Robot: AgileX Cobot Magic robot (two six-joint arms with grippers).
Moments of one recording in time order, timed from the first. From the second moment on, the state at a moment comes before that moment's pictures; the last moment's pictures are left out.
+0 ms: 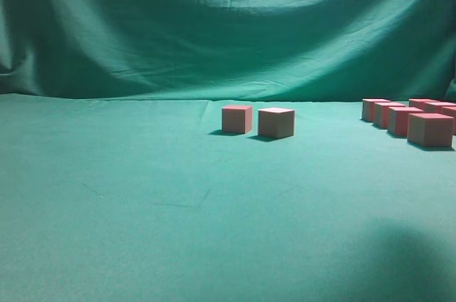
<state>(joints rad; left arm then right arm) -0.01 -0.01 0.02 0.02 0.35 0.01 0.42 1.52 -1.38 -0.22 1.25 0.20</state>
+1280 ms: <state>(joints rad) -0.01 -0.01 0.02 0.02 0.35 0.01 0.26 1.86 -1.17 -0.13 0.71 0.20</state>
